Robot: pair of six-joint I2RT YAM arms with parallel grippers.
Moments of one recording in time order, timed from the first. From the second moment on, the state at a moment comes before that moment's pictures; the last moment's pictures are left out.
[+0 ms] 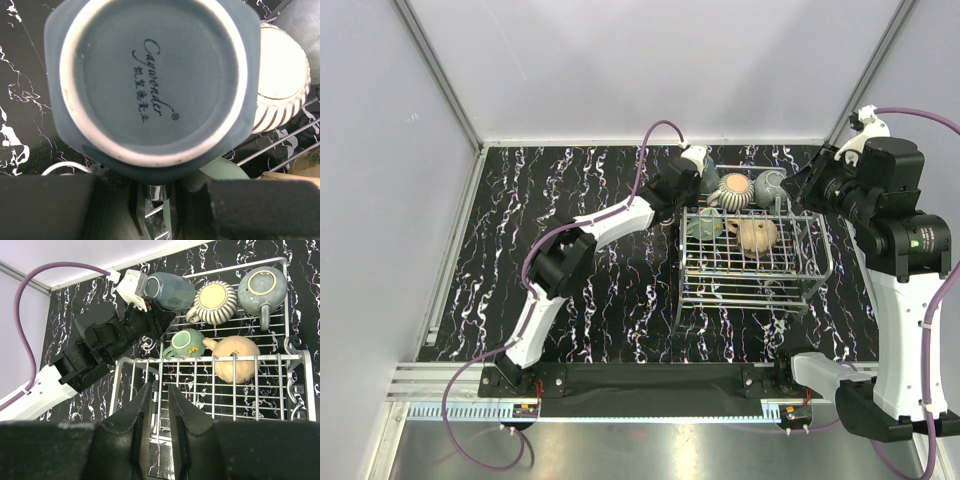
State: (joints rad) left arm -0.76 2.26 1.83 -0.05 -0.14 -0.26; right arm 0.10 1.11 1.77 -1.08 -0.13 0.41
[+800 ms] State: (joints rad) left arm -0.78 2.32 1.92 -0.14 -0.09 -0.31; right arm 0.10 1.10 1.72 -1.06 -0.15 0.43
